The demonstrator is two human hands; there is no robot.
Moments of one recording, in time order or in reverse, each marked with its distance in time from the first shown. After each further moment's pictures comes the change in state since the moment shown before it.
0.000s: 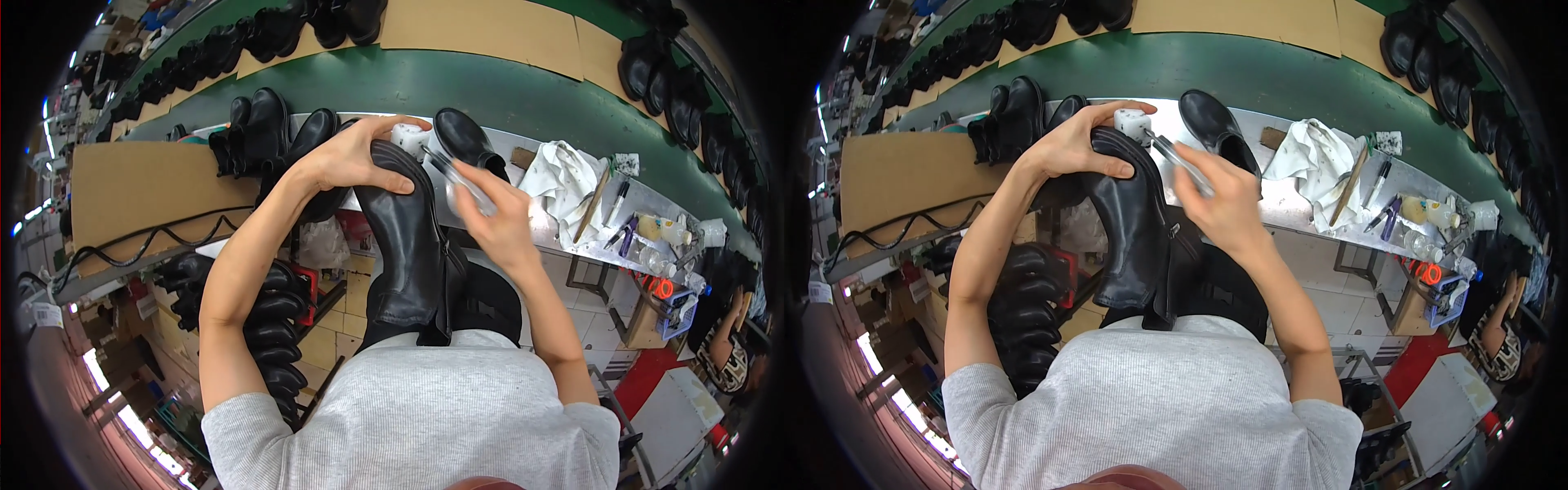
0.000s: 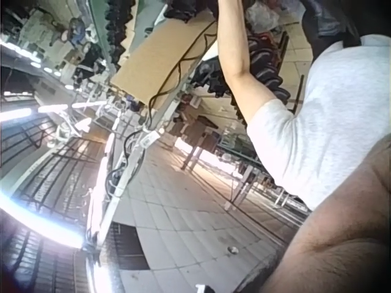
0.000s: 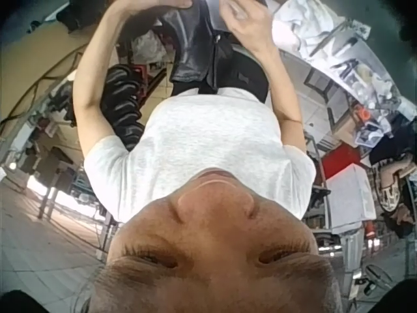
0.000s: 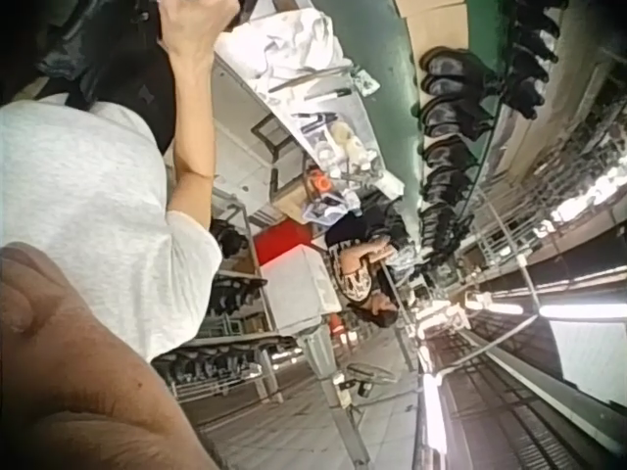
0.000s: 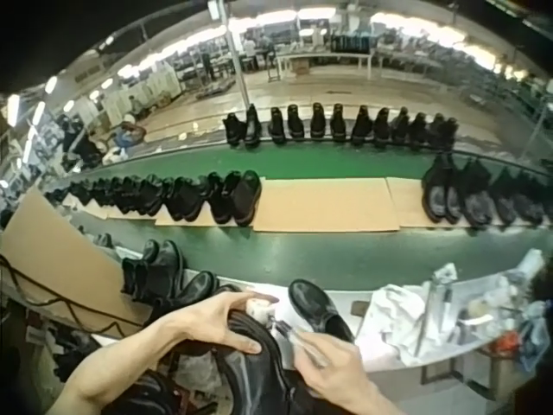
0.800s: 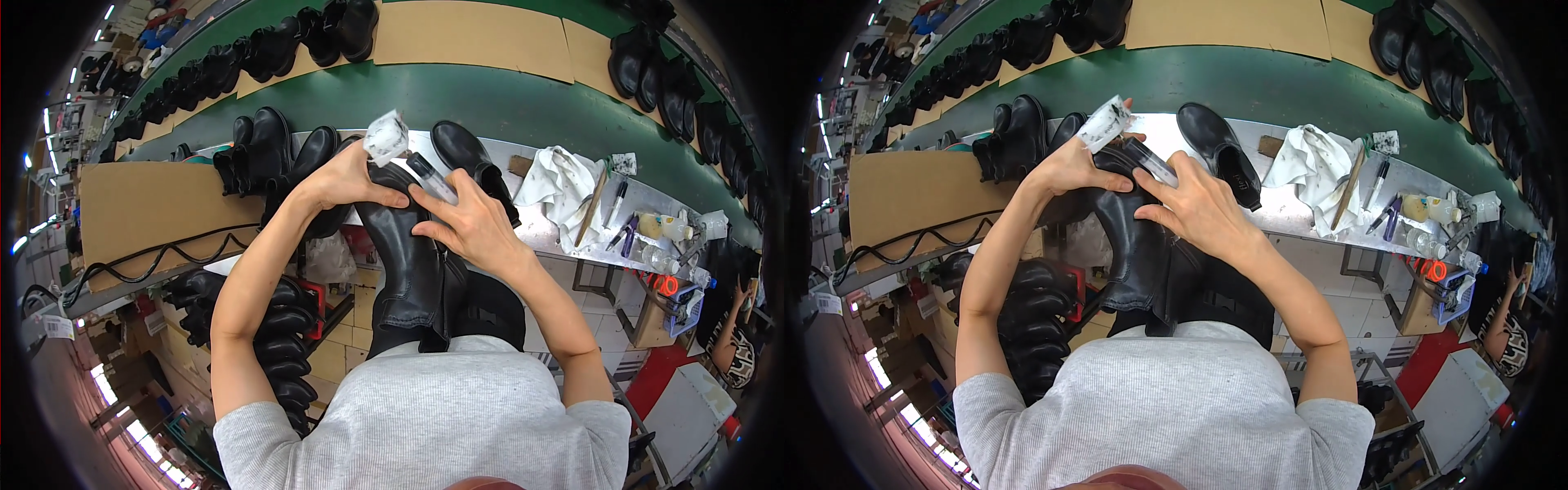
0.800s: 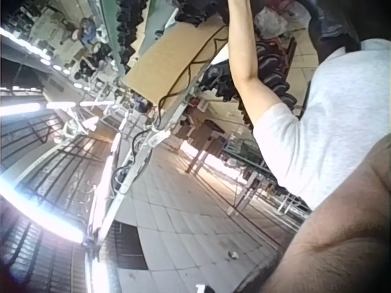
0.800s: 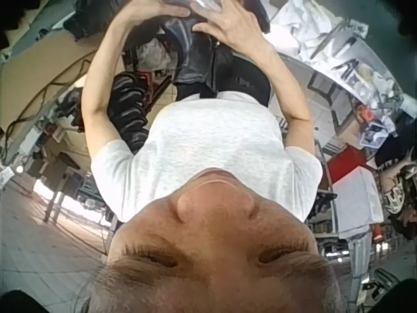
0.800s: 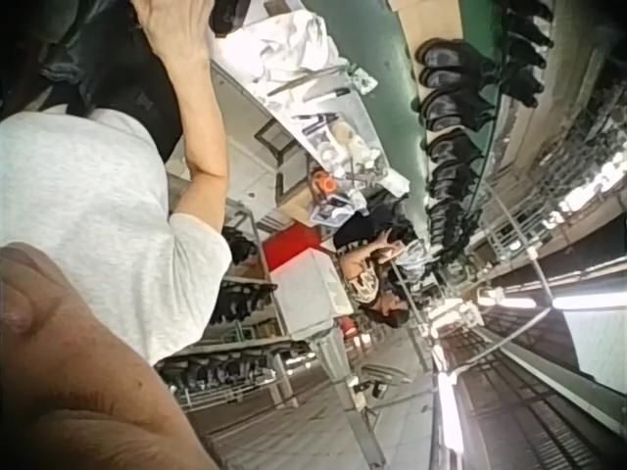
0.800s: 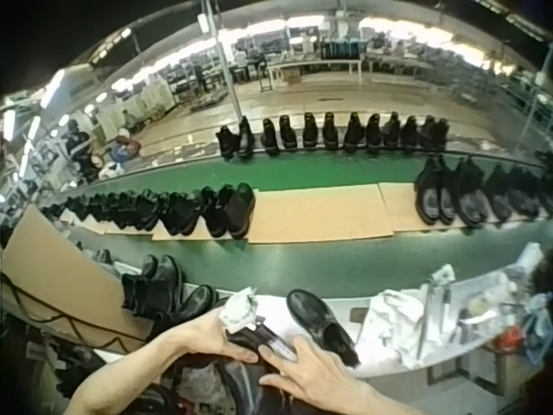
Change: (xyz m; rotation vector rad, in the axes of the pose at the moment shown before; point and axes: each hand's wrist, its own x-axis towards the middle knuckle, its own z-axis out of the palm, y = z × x) left_hand -0.001 -0.022 -0.001 0.089 0.090 -0.050; right_hand 0.010 -0.010 0.001 -0.293 -0.401 -0.178
